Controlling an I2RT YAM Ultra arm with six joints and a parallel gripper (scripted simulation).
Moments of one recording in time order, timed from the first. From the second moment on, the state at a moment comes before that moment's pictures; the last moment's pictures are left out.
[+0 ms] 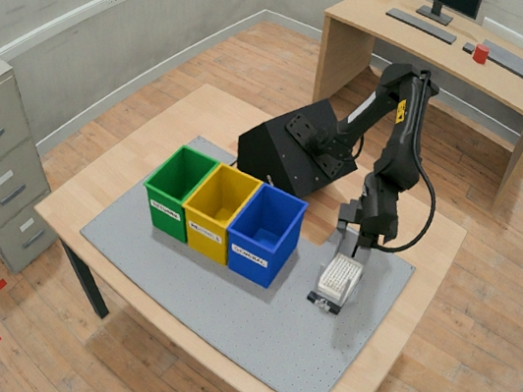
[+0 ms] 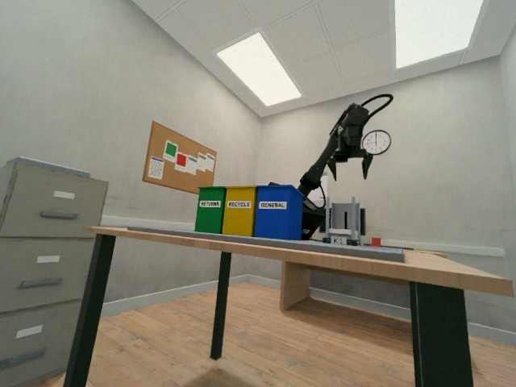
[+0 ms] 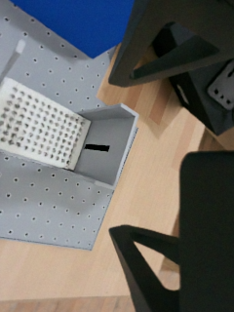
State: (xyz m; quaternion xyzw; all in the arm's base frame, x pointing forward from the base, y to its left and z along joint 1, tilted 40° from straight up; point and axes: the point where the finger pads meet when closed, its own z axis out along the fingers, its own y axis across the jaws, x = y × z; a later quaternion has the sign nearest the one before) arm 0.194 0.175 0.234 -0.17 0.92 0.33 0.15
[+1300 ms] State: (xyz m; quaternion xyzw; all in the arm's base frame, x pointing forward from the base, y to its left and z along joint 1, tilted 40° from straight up) arm 0.196 0.170 0.206 -0.01 0.94 0.32 0.11
